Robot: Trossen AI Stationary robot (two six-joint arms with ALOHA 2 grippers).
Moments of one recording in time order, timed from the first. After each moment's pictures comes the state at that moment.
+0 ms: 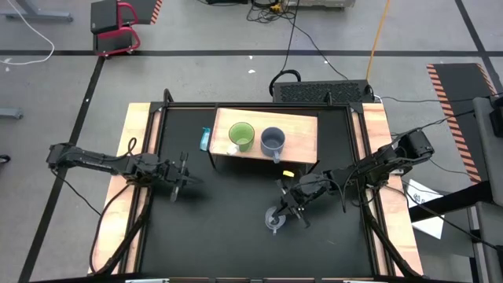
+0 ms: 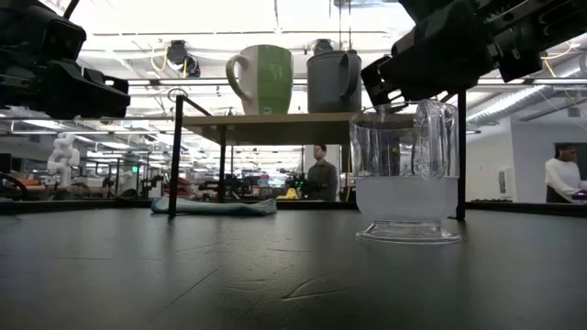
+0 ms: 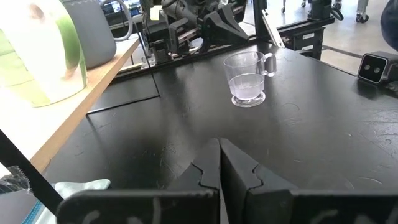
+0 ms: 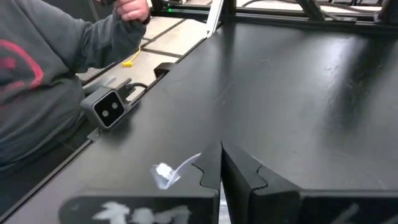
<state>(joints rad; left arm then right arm) -0.11 0.36 0.01 0.17 0.08 0.22 0.28 1.53 0.58 0.58 -0.26 0.02</state>
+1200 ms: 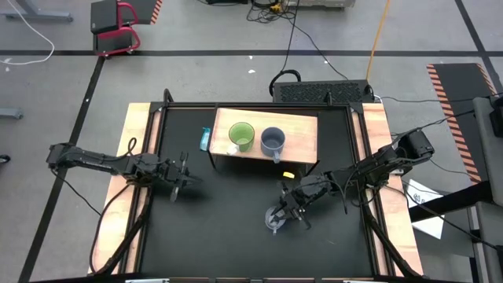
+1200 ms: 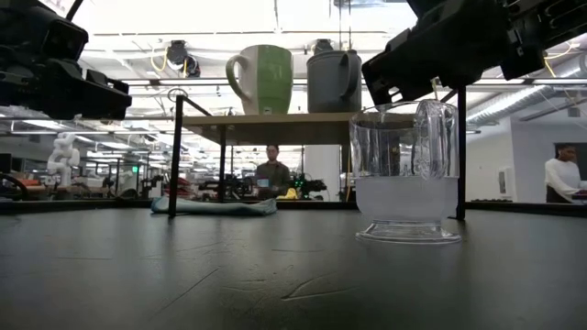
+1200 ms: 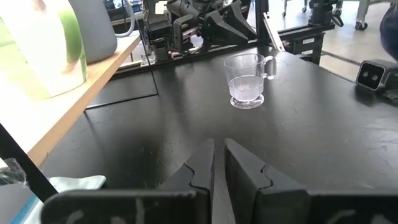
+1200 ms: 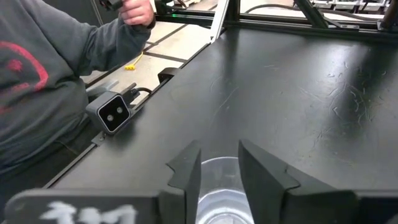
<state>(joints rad) -0.11 0.36 0.01 0.18 0.08 0.18 0.29 1.53 0.58 0.60 -0.26 0.02</state>
